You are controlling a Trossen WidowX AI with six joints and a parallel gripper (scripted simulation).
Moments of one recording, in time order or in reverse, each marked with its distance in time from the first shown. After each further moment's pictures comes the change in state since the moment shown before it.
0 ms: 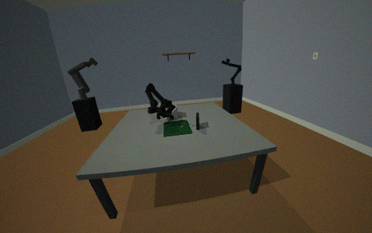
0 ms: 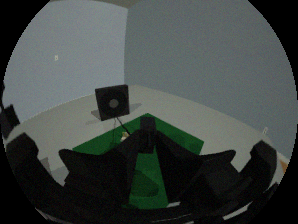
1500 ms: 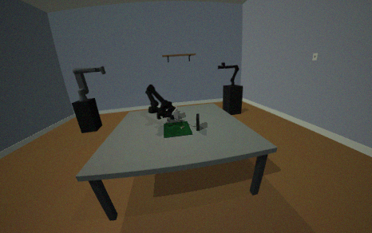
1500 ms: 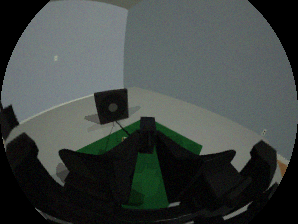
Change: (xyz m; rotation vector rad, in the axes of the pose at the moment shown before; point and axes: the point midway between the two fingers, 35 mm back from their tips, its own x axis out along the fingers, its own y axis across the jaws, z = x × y) arm 0.003 0.000 0.013 -0.007 -0.011 -0.009
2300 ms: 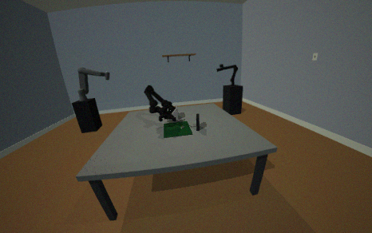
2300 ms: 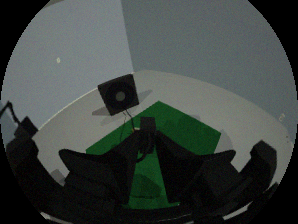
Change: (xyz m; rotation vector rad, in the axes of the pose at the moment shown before) arm 0.020 0.002 -0.009 0.164 0.216 0.124
